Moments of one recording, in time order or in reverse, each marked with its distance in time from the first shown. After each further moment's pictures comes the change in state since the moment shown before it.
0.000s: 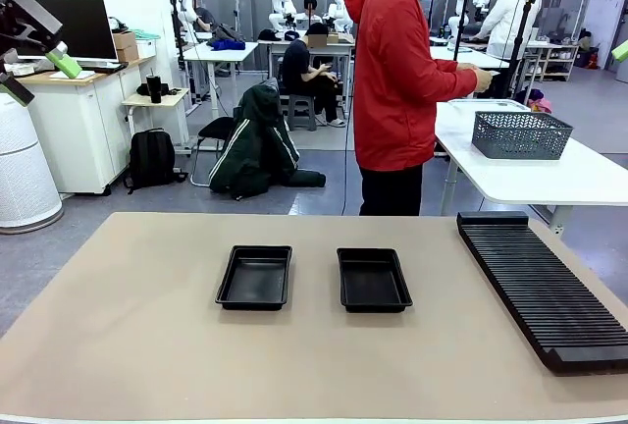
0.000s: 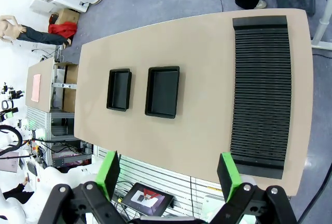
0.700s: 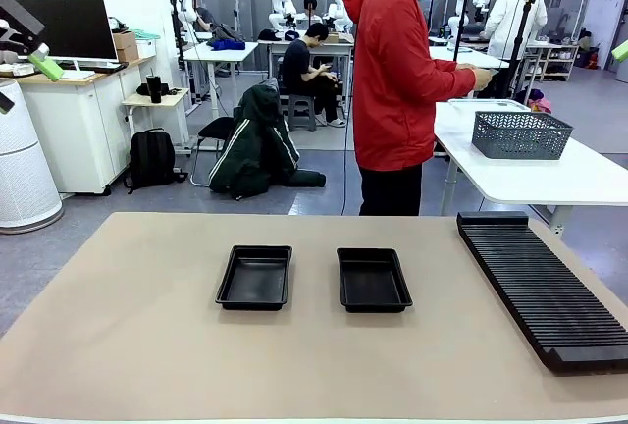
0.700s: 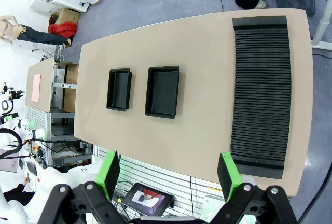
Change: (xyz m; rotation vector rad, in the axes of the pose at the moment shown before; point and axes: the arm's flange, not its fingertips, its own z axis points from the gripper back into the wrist) left arm -0.019 0.013 0.012 -0.006 0.013 0.106; right arm 0.000 0.000 0.000 0.000 0.000 0.000
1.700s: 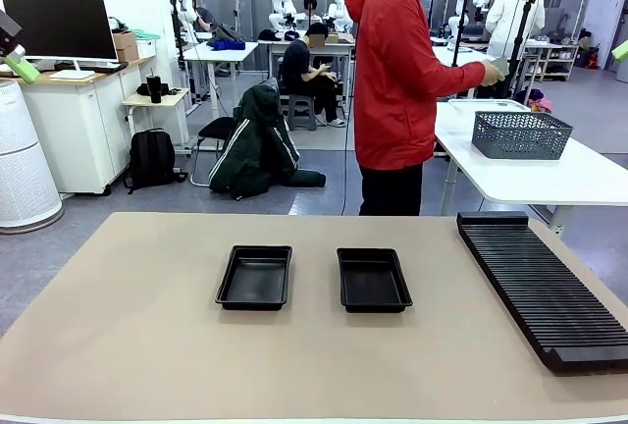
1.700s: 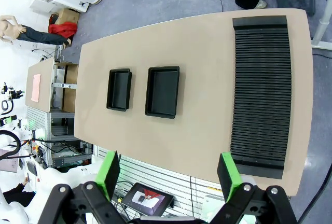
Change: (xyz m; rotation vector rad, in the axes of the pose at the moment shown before) left arm -0.009 0.006 0.014 0.054 0.001 0.022; right arm 0.000 0.000 0.000 0.000 0.000 0.000
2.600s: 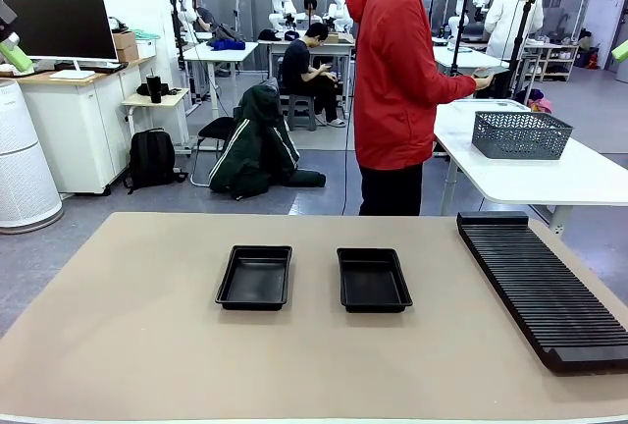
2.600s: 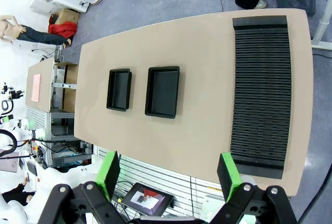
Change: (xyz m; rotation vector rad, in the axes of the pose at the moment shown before) left arm 0.008 -0.007 0.017 0.059 0.003 -0.006; right arm 0.000 0.000 0.000 0.000 0.000 0.000
